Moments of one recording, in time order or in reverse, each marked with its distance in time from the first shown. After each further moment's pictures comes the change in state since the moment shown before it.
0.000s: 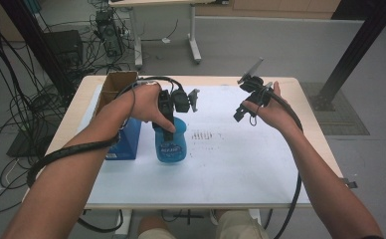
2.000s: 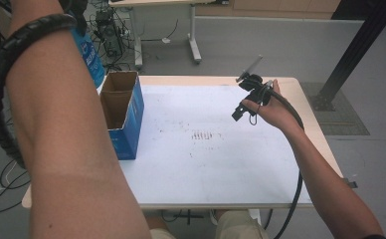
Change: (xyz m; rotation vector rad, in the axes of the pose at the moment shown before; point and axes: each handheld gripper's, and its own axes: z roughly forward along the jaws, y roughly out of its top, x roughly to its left) left arm 0.060 -0.180 -0.201 -0.176 0.131 -1.359; right arm 0.001 0.000 -0.007 -0.019 0.033 -0.037
